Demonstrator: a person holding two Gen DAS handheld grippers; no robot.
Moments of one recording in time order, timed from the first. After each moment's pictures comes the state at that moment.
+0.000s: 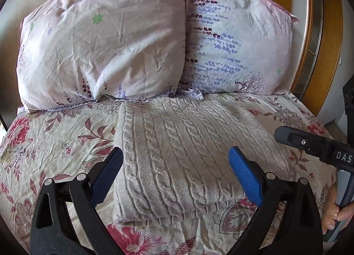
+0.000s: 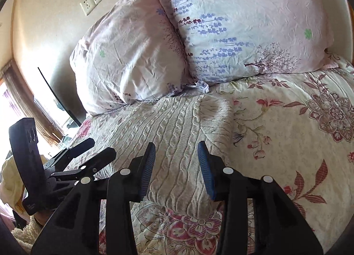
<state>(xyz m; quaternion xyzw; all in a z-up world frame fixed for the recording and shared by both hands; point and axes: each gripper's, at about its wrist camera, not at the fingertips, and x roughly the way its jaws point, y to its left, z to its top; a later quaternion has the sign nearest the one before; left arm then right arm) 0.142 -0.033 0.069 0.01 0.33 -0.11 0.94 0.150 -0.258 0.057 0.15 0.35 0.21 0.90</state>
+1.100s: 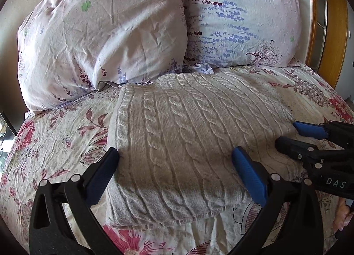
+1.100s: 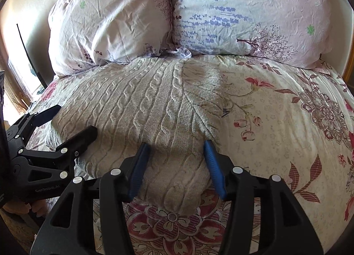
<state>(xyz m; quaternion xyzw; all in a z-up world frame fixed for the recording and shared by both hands) 0.152 -0.044 0.030 0.08 0.36 -0.07 0.93 0.164 -0.232 0.016 0.03 0.41 0.15 0.90</state>
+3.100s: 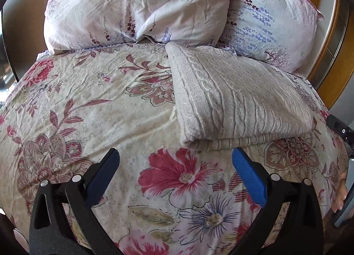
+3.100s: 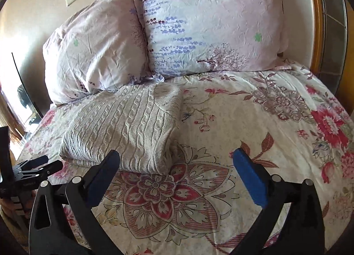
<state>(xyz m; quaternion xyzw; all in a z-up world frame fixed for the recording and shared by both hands) 0.097 0.053 0.027 -0.05 0.43 -0.06 0.90 0.094 -0.269 0.050 0.07 0.35 0.07 0.93</state>
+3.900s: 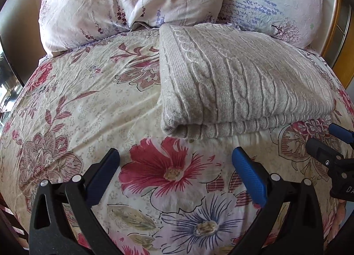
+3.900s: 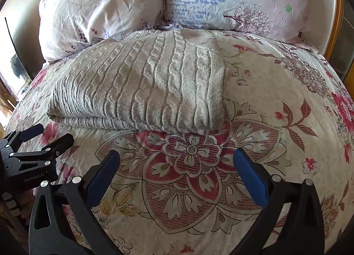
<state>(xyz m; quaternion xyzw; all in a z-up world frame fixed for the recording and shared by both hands) 0.107 0.018 0.004 0.02 0.46 -0.02 0.89 0.104 -0.209 0.000 0.03 0.45 0.08 0.89</state>
